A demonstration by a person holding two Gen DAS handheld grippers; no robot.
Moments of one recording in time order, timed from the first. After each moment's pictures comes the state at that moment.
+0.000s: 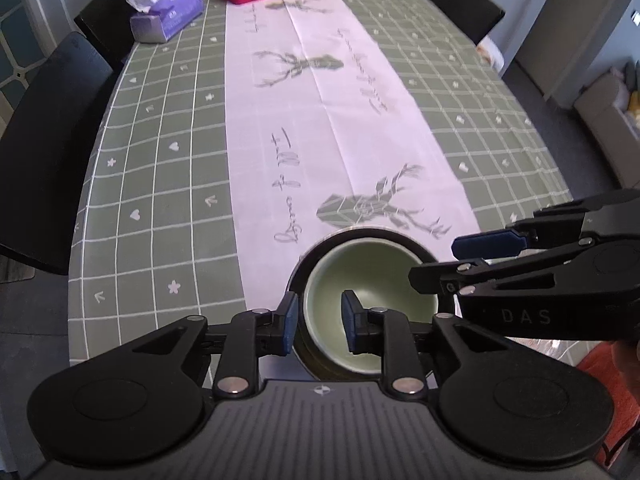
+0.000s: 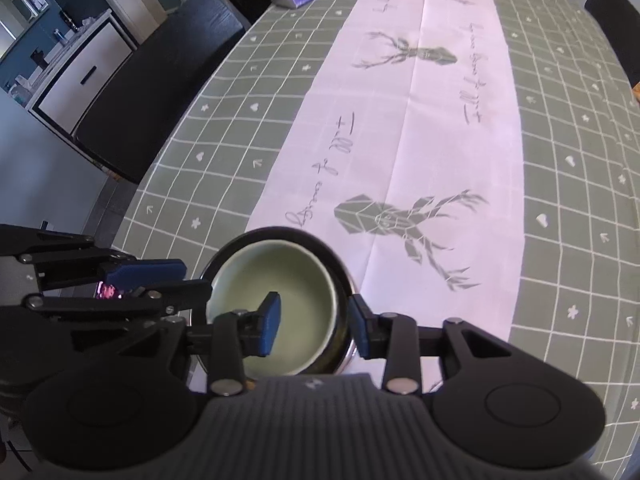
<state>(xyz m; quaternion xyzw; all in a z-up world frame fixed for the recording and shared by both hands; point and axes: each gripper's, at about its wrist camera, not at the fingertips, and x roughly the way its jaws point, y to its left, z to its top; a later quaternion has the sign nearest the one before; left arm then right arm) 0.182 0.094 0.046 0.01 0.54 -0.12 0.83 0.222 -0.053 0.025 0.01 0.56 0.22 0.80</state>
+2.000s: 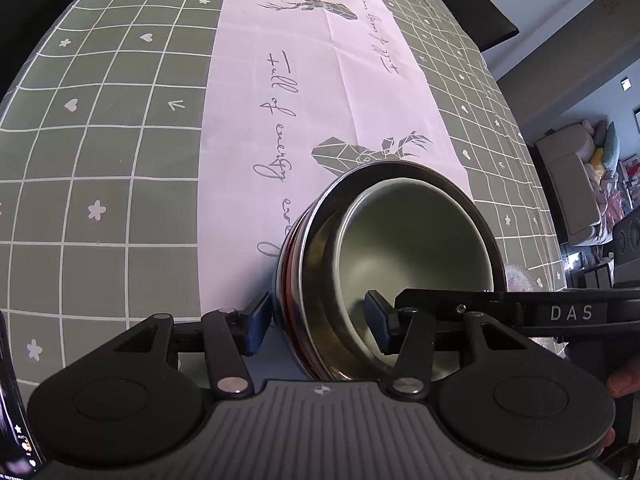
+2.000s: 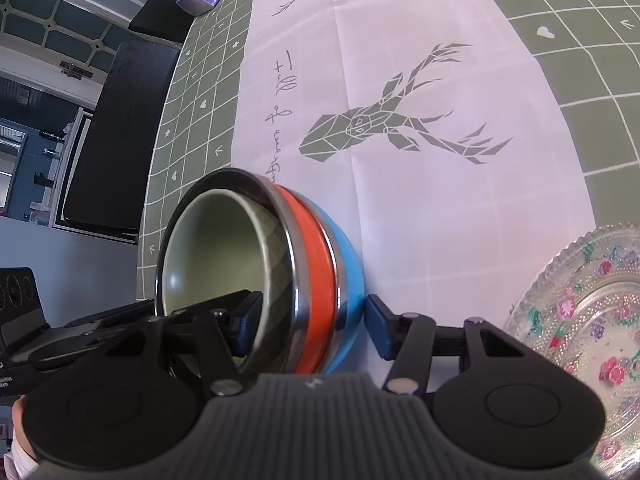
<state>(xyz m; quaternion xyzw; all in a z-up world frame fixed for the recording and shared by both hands) 0.191 0.131 -0.061 -0.13 0.58 -0.16 0.79 0.213 -0.088 -0.082 0.24 0.60 0.18 0.74</state>
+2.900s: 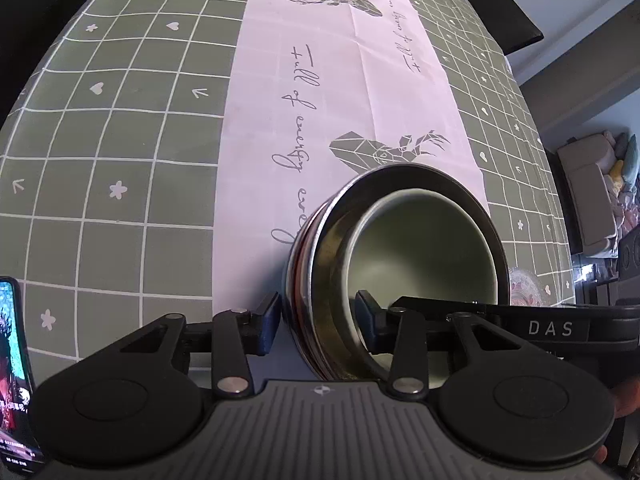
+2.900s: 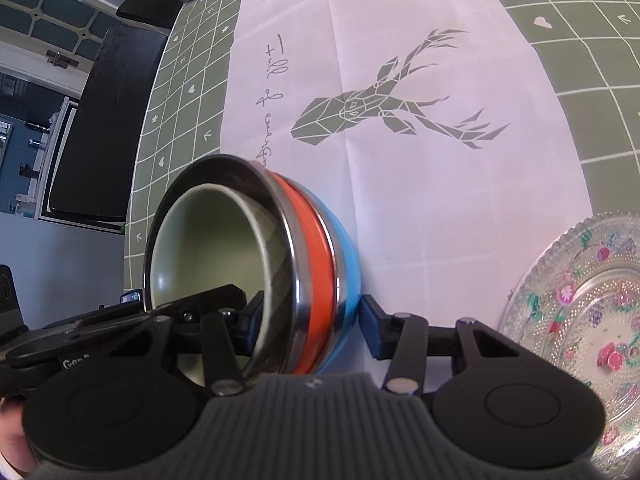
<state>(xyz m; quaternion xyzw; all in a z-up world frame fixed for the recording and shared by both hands) 0.187 0.131 -0.055 -0.14 0.59 -0.12 0.78 0.211 -0.083 -0.082 0.23 0.62 0.17 0.73</state>
